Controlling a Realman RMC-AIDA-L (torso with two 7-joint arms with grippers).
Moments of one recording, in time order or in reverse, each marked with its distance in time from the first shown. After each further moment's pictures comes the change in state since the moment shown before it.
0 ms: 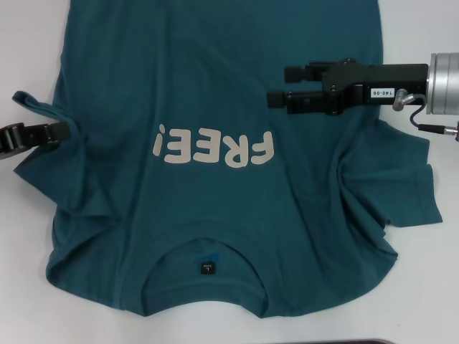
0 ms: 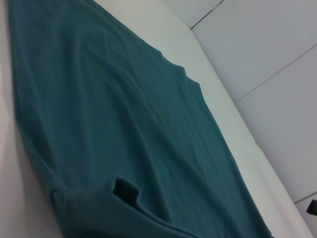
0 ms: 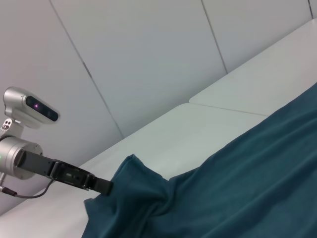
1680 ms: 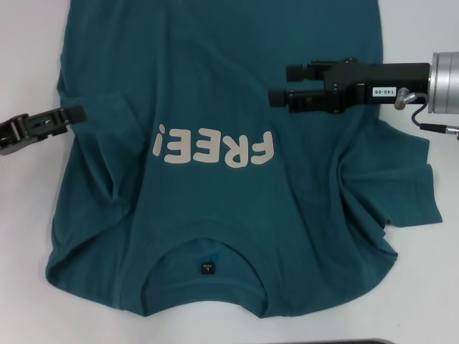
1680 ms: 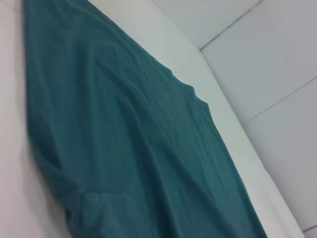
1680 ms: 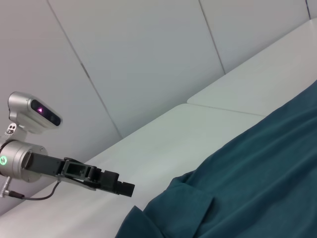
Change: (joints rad) left arm -0.010 -0.023 -0.045 0.038 -0.008 -0.066 0.004; right arm 0.000 -0.003 0.004 0.000 -0.002 0.000 0.003
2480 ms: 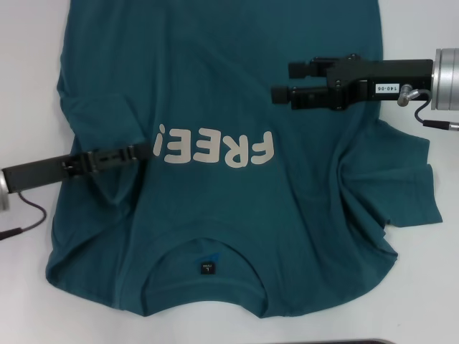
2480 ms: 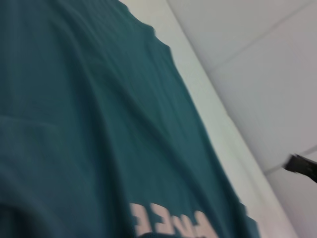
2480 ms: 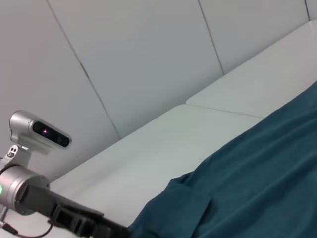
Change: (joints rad) left arm -0.006 -0.087 0.113 0.021 0.007 0.004 0.067; right arm 0.005 -0.009 0.002 0.000 0.000 -0.004 0.002
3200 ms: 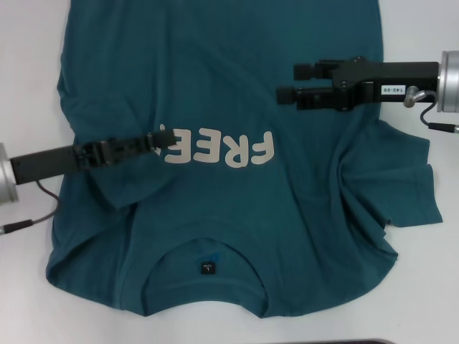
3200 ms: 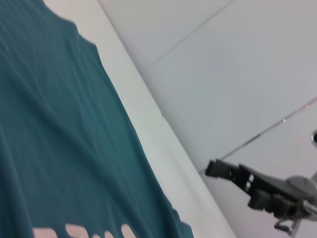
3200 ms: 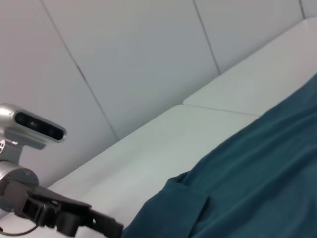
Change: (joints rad) left arm -0.022 0.003 0.040 0.028 -0.100 0.125 0.036; right arm -0.012 -0.003 0.006 -0.003 0.002 -0.007 0.013
